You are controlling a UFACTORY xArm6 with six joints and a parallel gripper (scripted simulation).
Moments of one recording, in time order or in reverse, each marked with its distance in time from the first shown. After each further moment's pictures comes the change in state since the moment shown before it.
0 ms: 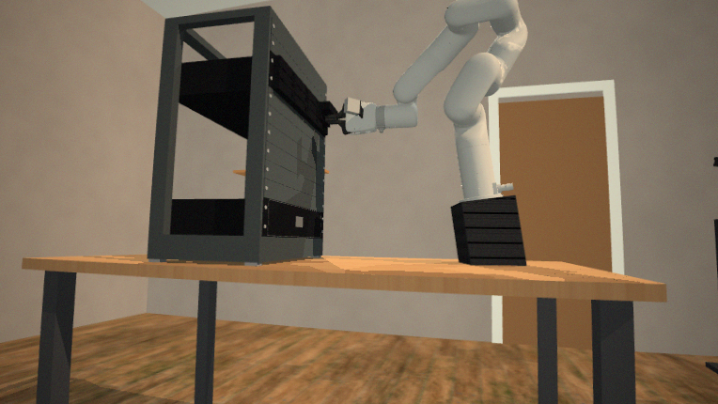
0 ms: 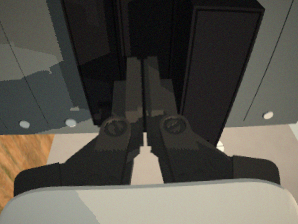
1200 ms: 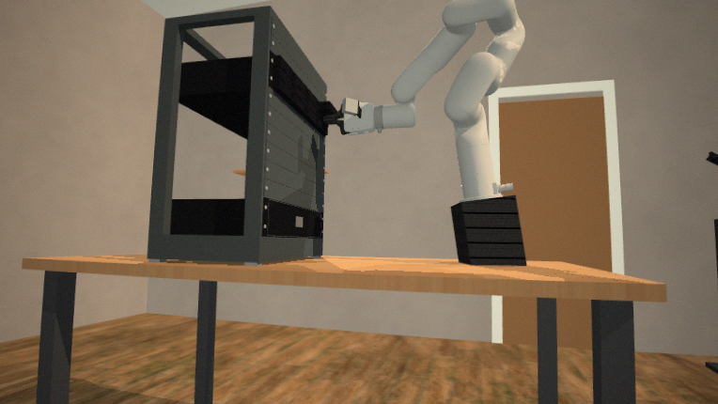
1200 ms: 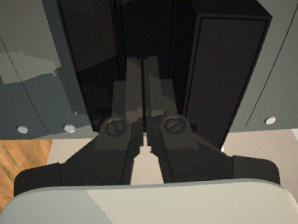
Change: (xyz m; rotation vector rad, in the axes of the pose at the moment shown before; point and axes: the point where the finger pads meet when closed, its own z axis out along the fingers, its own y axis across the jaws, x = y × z) arm 0.000 0.000 0.006 0.000 0.000 0.000
